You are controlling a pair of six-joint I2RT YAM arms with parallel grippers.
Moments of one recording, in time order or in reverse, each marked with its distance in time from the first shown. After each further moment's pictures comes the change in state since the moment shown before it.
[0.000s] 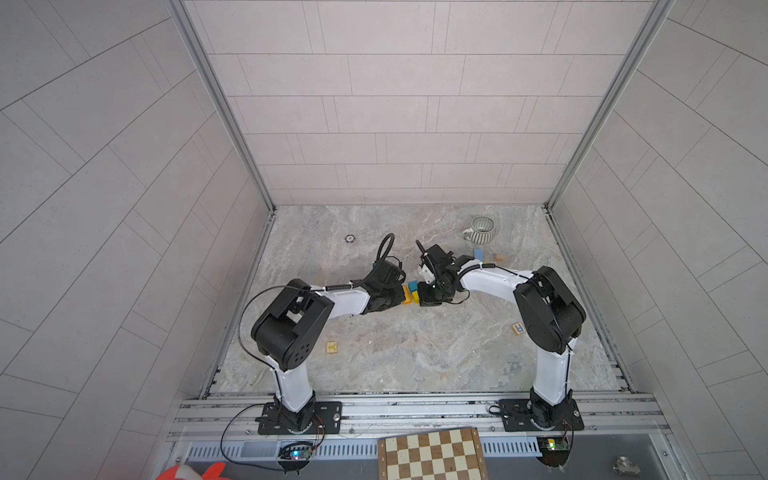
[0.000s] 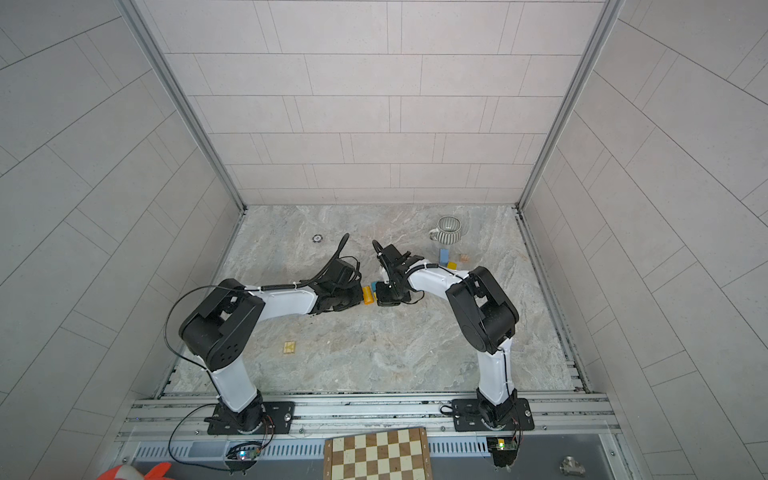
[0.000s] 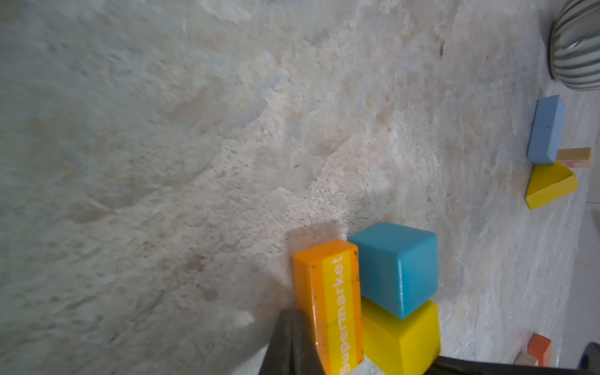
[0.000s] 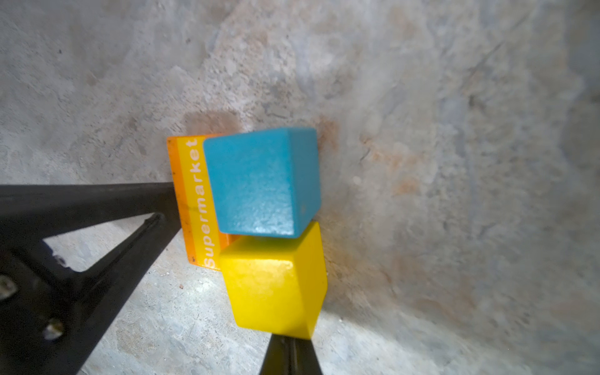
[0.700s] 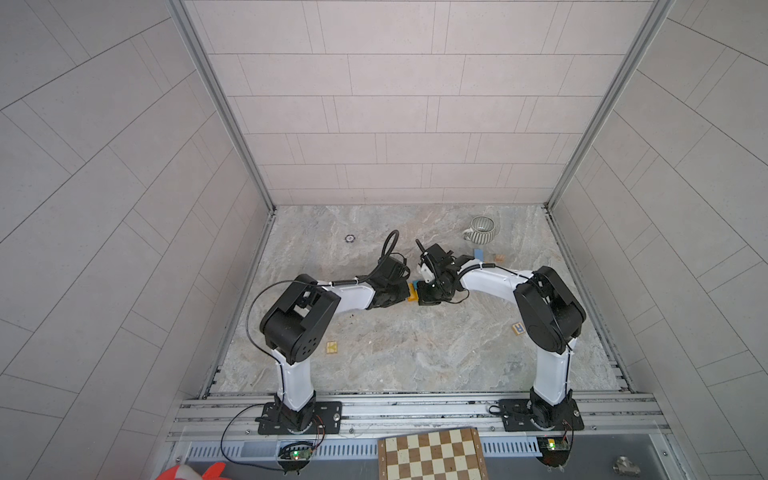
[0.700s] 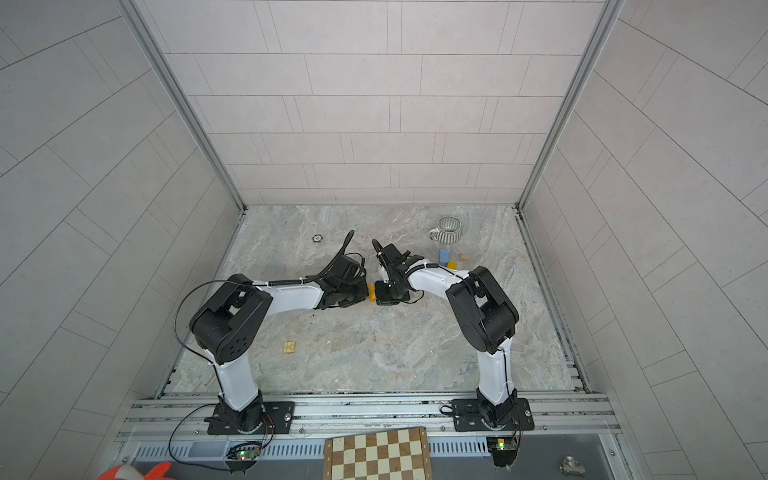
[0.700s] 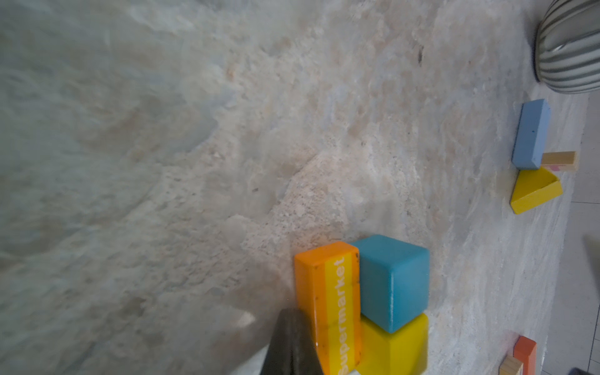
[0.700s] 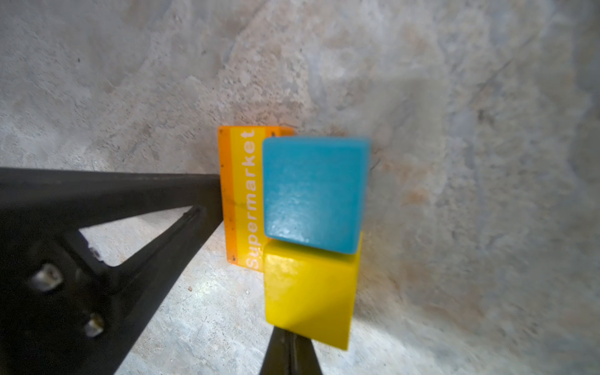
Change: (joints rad) left arm -0.007 0.065 0.082 -0.004 0.029 0.000; right arm 0.000 0.000 0.003 0.014 -0.010 0.000
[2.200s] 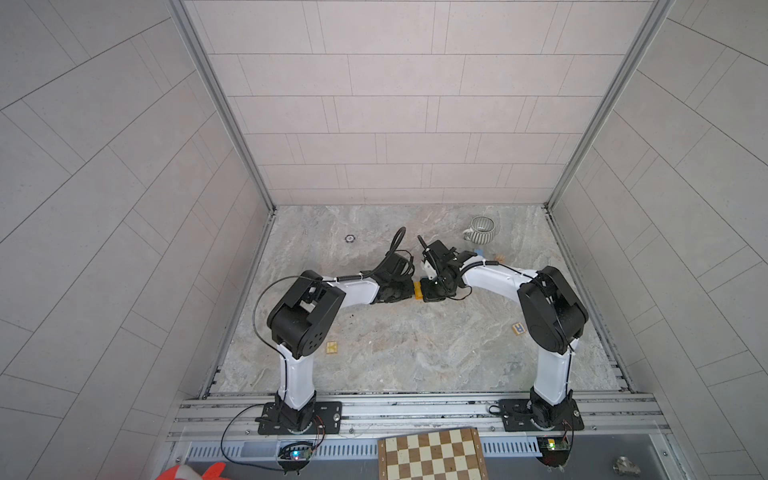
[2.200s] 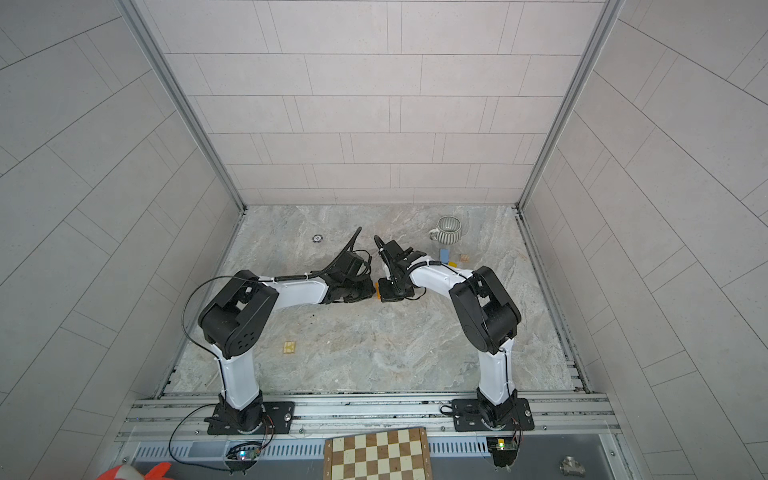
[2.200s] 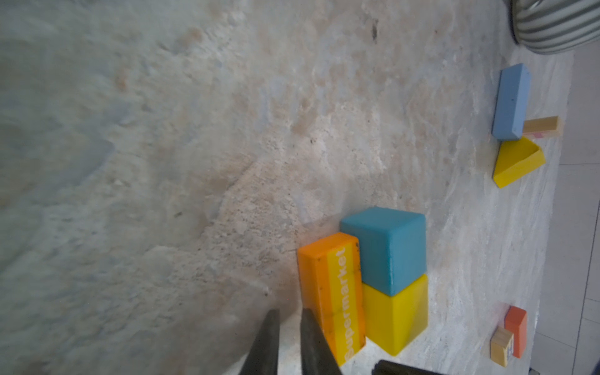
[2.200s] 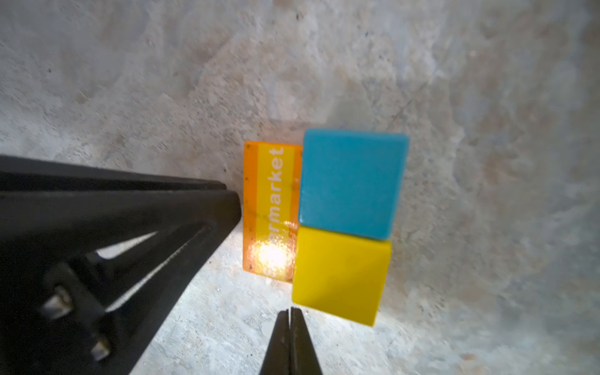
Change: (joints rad) left arm 0.000 0.040 0.069 -0.029 0.065 0.077; right arm -0.018 -0.022 0.021 -0.076 0.079 -0.060
